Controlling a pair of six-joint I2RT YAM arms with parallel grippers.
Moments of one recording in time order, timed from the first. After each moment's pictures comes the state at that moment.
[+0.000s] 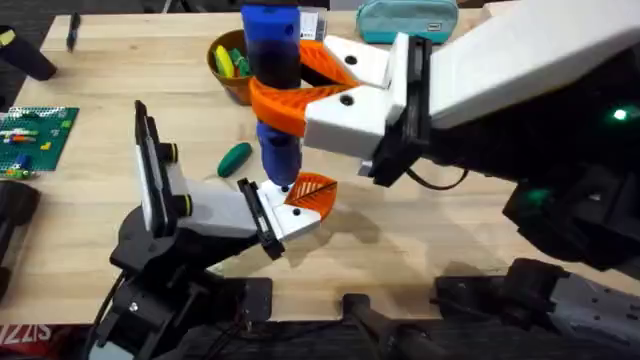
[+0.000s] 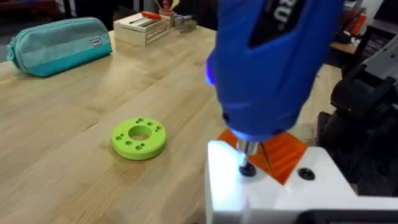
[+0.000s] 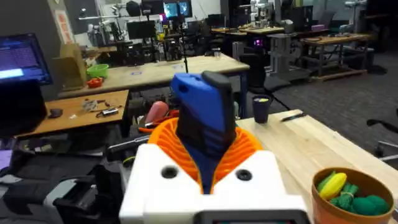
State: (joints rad) left arm -0.40 0.00 0.02 -0.08 0.71 -0.11; right arm 0.86 1.01 0.66 0.55 -0.45 0.18
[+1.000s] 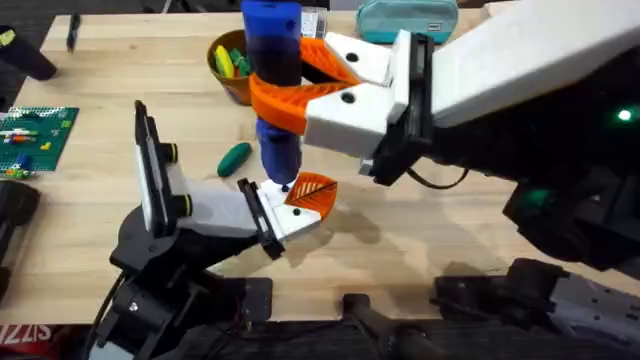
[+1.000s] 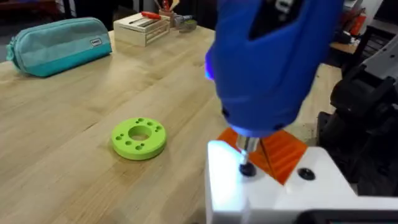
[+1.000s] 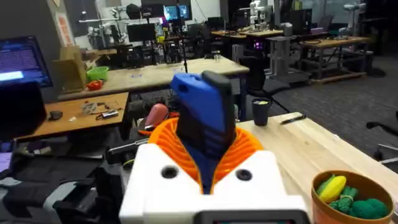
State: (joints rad) left arm -0.40 0.00 0.02 -0.08 0.71 -0.11; right arm 0.86 1.01 0.66 0.57 -0.45 0.18
